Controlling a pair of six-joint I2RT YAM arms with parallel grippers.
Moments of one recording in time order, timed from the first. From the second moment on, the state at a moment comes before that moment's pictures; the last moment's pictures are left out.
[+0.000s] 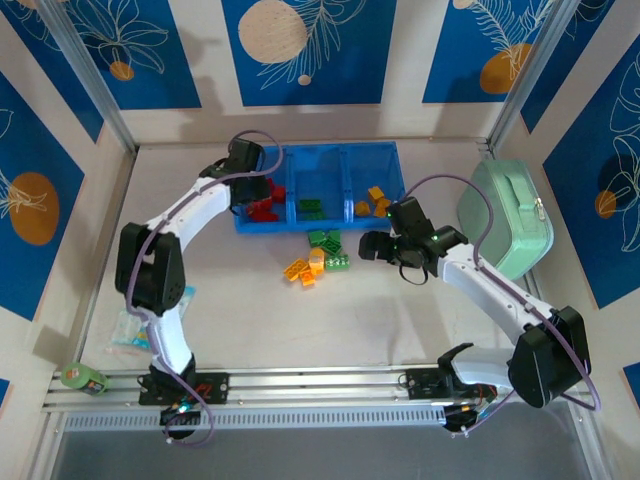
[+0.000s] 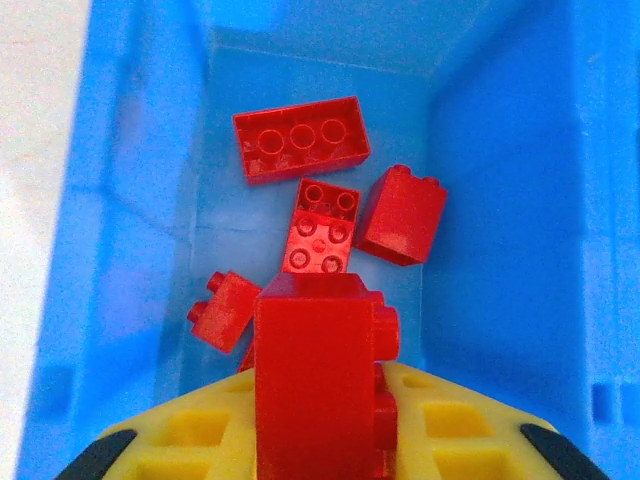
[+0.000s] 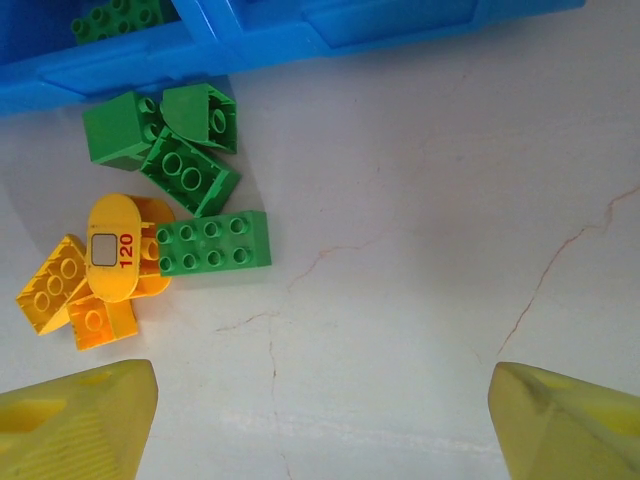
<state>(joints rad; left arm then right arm) -0.35 1.90 1.56 -0.61 -0.10 -0.46 0.48 1.24 0.93 -0.70 0.00 0.57</state>
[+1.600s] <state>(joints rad) -0.54 1.21 0.59 -0.35 0.02 -0.55 0.75 1.83 1.40 -0.84 0.00 0.57</state>
